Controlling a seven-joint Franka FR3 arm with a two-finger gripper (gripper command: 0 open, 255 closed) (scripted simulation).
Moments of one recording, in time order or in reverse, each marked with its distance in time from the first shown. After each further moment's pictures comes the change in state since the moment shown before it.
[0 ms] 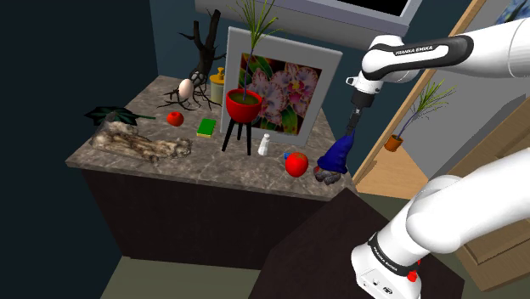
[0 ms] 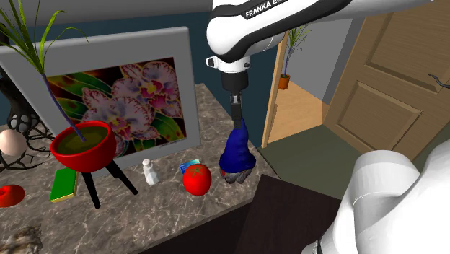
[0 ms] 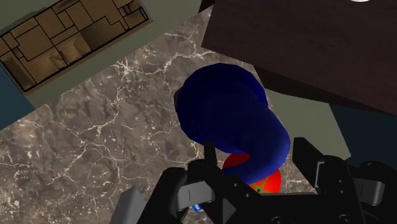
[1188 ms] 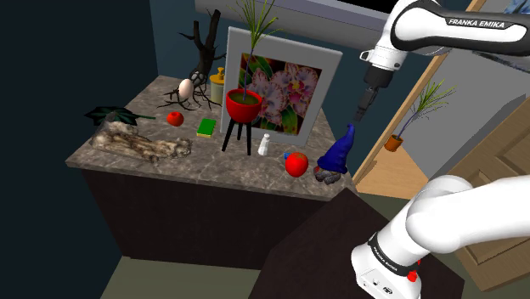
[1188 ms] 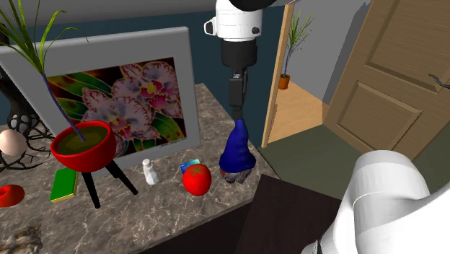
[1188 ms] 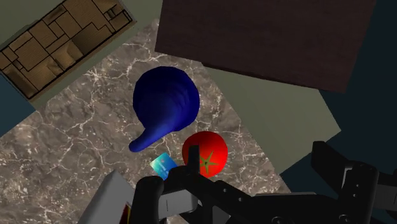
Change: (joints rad) arm -0.007 -0.286 0.187 0.015 0.036 -0.261 0.266
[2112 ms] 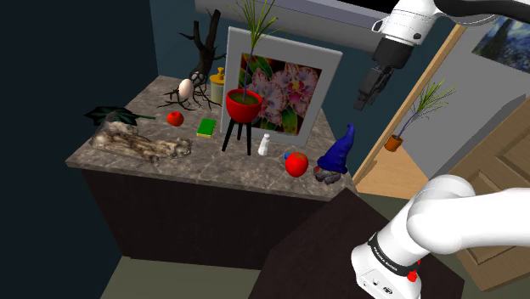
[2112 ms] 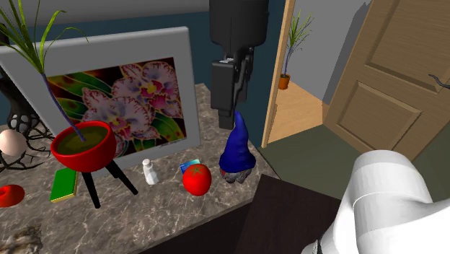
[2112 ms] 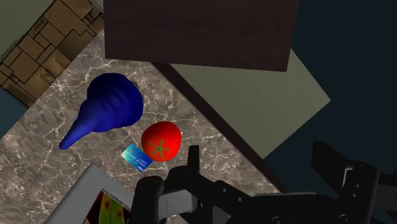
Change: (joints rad) arm 0.022 -0.187 0.258 0.056 0.163 -0.176 0.364
